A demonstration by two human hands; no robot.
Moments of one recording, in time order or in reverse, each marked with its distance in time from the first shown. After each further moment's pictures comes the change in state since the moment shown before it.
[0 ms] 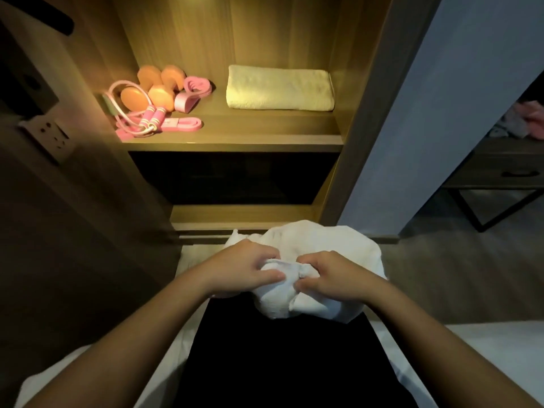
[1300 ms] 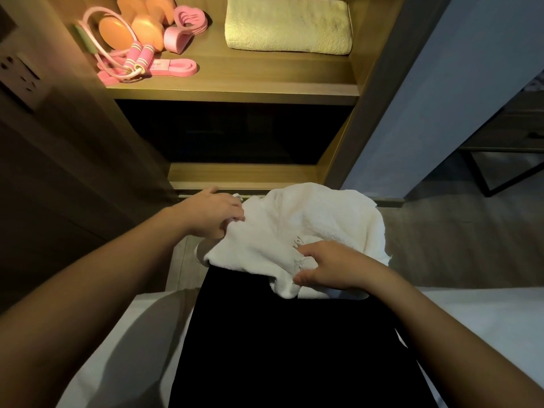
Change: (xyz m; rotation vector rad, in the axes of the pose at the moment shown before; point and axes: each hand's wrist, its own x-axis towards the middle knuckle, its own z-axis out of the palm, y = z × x) left_hand 0.019 -0.112 -0.006 0.592 -0.239 -0.013; right_hand 0.012 0.015 0.038 -0.149 -0.174 0.155
